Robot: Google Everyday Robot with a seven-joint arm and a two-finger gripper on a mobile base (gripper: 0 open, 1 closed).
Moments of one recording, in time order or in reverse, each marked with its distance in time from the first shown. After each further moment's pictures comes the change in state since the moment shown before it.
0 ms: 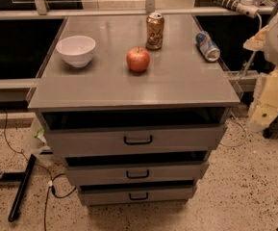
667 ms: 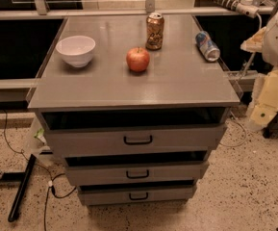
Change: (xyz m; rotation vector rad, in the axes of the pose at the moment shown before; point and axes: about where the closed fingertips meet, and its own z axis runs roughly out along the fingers) arm -0.001 -0.002 0.006 -0.013 -0.021 -0.010
